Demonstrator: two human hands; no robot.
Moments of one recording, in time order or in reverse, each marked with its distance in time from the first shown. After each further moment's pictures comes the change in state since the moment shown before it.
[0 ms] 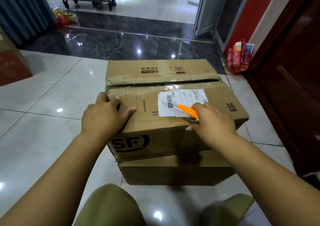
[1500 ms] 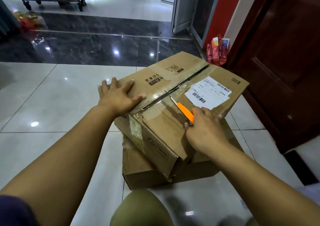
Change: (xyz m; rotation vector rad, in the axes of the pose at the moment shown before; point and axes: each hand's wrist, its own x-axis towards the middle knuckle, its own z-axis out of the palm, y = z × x) left_hand 0.098 0.008 0.020 -0.085 -0.273 0.236; right_hand -0.018 -0.051 0.004 0.218 -0.057 0.344
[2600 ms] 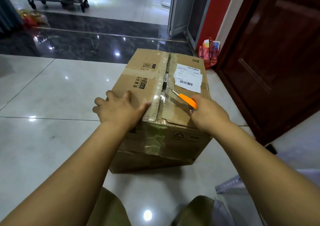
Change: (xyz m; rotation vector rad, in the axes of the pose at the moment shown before) left_hand -0.146 0.124 0.032 0.127 0.113 -0.240; right_hand -0.027 0.117 -0.038 -0.068 0.096 -0.134
